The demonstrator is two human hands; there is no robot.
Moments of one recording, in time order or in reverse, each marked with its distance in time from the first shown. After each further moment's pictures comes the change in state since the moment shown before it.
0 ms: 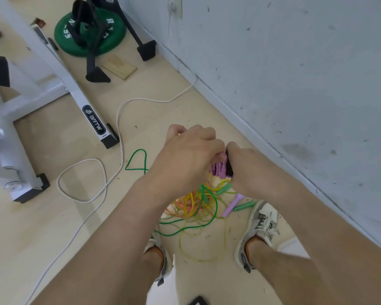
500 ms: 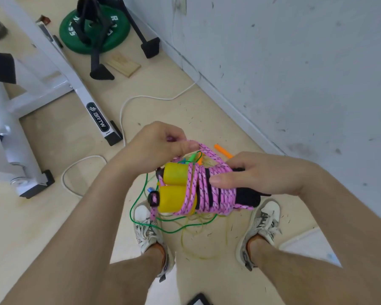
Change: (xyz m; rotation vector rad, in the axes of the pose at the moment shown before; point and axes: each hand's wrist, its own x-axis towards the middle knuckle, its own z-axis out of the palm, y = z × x) left_hand -0.009 -0.044 -0.026 -0.703 -0.201 -0.512; right_hand -0.017 0.005 -0.029 0.664 -0.450 -0.282
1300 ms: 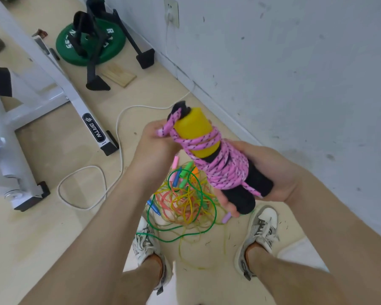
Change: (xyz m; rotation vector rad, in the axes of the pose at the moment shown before) left_hand 0.007 0.018 0.023 -0.642 0.201 0.228; right_hand 0.006 0.016 -0.008 0.959 -0.249 -0.104
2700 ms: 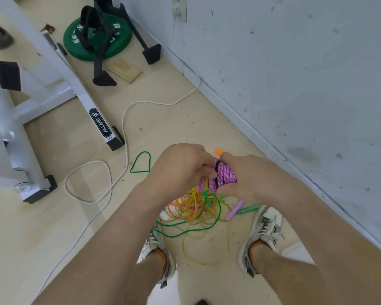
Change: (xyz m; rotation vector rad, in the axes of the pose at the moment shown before) left_hand -0.012 -0.017 0.009 1.127 -0.361 0.215; right_hand 0.017 0.015 0.009 -1.581 0.649 0.218
